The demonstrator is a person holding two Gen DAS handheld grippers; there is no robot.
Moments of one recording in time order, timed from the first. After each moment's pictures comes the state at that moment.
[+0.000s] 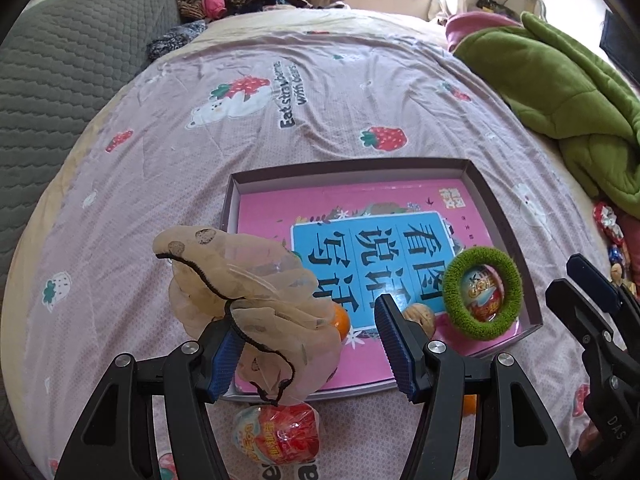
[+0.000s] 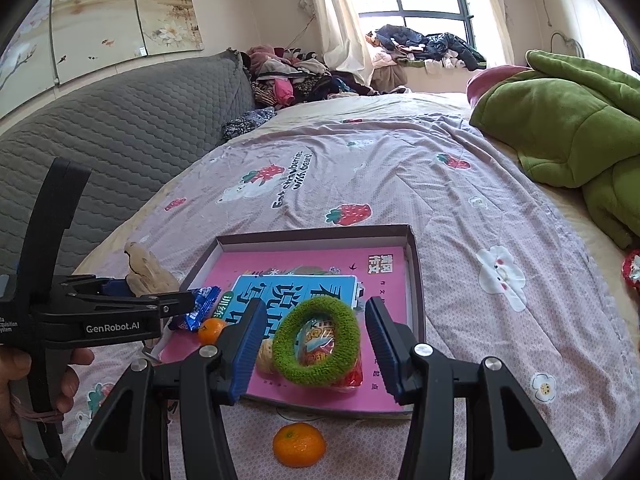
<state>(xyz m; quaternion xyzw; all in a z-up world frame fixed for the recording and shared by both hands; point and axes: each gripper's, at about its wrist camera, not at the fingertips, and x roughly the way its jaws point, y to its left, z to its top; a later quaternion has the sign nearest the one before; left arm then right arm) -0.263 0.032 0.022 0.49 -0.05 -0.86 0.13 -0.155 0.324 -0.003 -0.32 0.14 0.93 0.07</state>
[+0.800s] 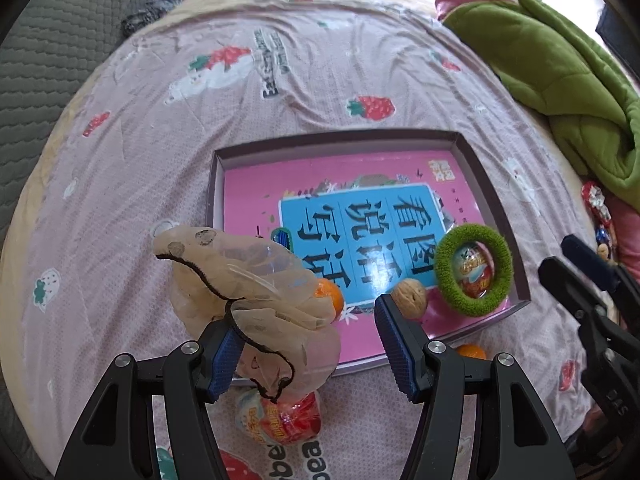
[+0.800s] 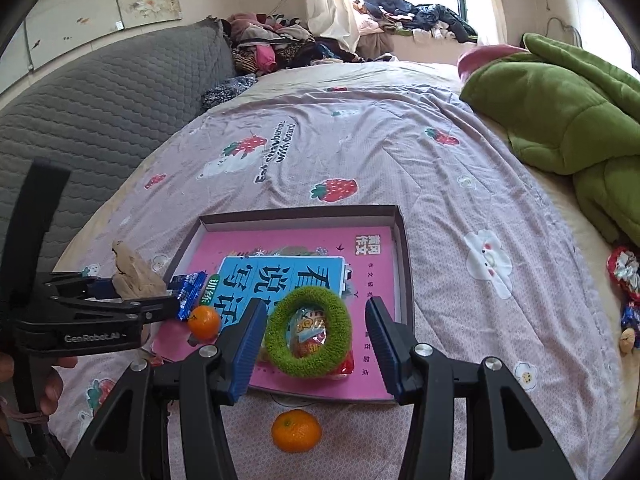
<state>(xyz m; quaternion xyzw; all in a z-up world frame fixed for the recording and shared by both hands) -0.274 0.023 0.023 0.55 -0.02 -0.83 0.11 -0.177 0.324 0.011 -0.40 0.14 0.90 0.10</state>
